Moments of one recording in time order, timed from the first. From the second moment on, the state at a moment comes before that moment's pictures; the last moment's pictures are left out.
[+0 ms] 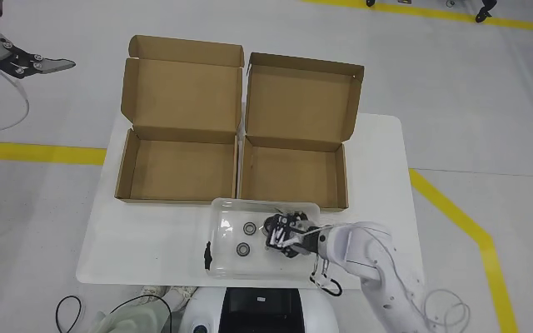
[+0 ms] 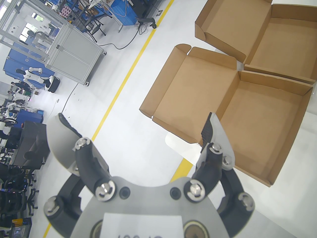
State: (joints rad) left arm 0.47 -0.15 -1.01 -1.52 0.83 -0.88 -0.12; right arm -1.44 -1.27 1.09 -1.93 -1.33 -0.79 0.79
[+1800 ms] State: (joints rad) left arm 0.47 -0.15 -1.01 -1.52 0.83 -0.88 -0.12; right arm -1.27 -1.25 0.93 -1.71 -1.25 -0.67 0.77
